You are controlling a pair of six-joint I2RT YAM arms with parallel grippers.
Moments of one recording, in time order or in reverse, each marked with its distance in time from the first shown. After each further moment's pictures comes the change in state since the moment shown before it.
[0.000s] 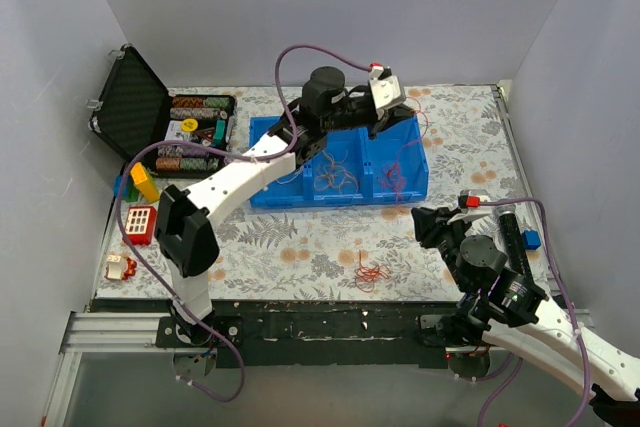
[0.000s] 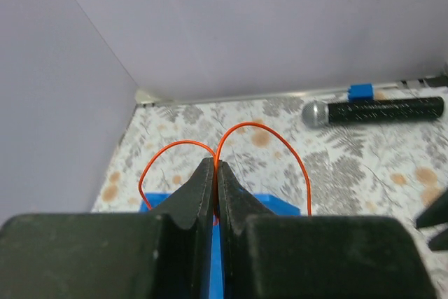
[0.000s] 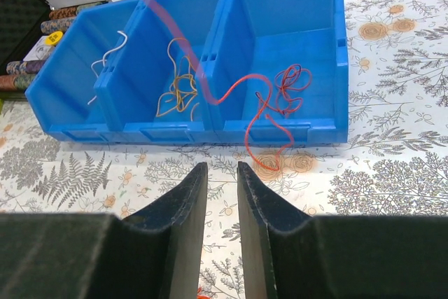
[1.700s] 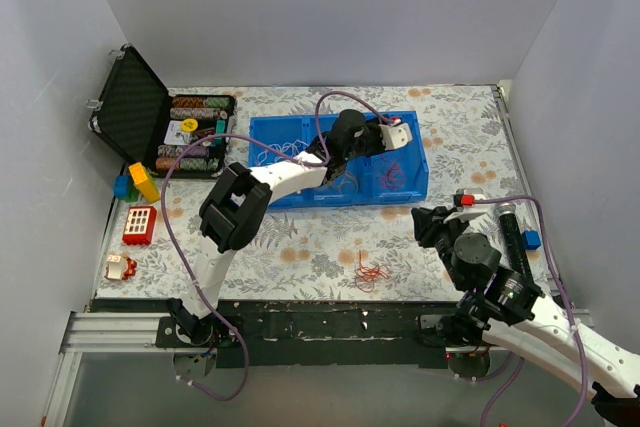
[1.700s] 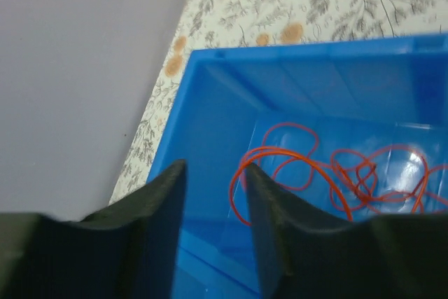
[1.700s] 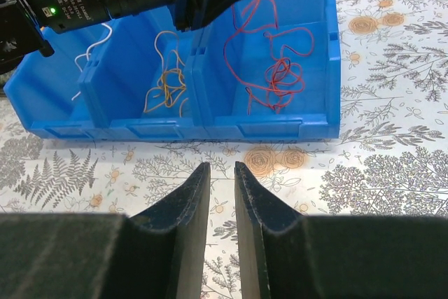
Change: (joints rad) left arm 0.010 0.380 -0.067 0.314 -0.414 0.380; right arm 0.000 0.033 0.000 0.002 0.026 -0.003
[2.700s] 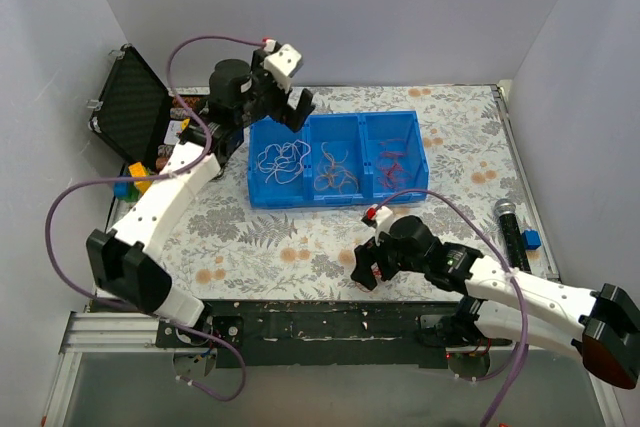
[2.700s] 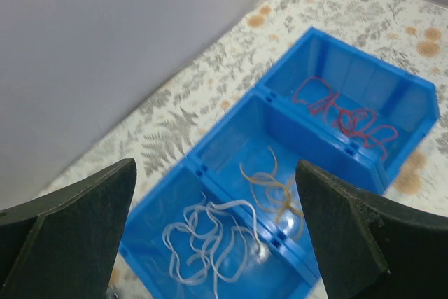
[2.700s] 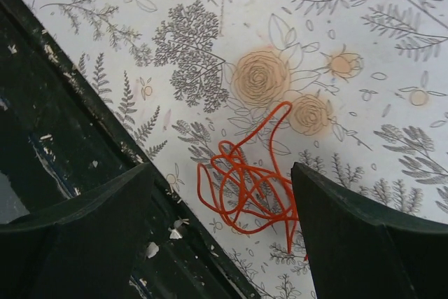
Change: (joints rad) left arm 0.308 -0.639 -0.076 -0.588 0.089 -0.425; right arm 0.000 0.566 0.021 0.035 -0.768 -0.089
